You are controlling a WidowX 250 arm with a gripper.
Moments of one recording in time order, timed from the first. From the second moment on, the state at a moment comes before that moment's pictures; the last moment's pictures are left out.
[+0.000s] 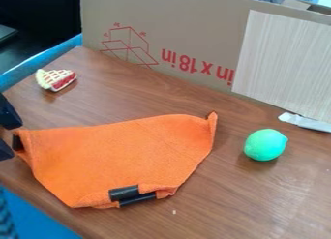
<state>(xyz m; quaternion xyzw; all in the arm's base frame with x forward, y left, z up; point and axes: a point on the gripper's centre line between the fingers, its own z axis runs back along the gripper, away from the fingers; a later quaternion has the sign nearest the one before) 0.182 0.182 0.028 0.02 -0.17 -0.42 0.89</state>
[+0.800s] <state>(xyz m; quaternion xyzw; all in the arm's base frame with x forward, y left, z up) 0.214 0.164 0.014 0.01 -0.17 -0.42 0.89</state>
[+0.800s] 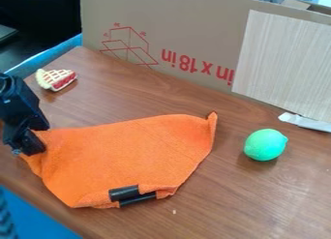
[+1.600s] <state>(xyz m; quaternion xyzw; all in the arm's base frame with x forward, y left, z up) 0.186 0.190 0.021 -0.02 -0.13 -0.42 0.90</state>
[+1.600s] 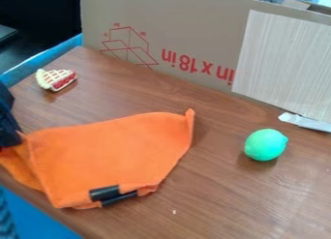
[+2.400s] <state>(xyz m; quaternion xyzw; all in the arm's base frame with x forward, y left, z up) 0.232 0.151 0.053 -0.12 -0.05 -0.32 0.94</state>
